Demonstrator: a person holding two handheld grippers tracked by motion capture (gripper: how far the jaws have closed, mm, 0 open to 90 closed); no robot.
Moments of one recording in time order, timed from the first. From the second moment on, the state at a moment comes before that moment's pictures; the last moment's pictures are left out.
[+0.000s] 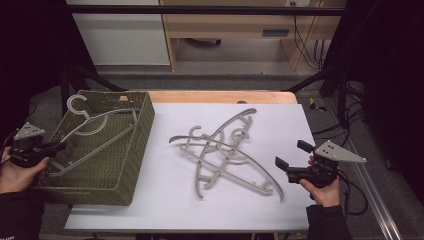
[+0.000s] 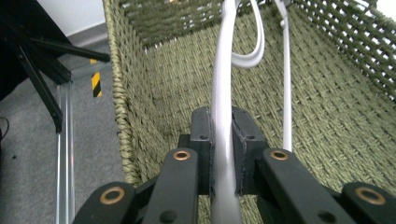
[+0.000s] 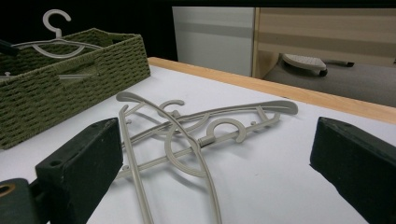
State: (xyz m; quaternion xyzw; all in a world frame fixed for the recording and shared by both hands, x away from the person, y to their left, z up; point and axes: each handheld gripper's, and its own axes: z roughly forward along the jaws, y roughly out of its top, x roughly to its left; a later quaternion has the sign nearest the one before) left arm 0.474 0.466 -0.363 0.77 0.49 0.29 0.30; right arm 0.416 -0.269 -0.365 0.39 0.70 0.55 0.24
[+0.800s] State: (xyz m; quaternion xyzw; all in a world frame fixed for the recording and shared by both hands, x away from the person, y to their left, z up) left arm 0.470 0.435 -0.346 0.76 0.50 0.27 0.32; right arm 0.416 -0.270 -0.364 0.39 0.70 0.55 0.24
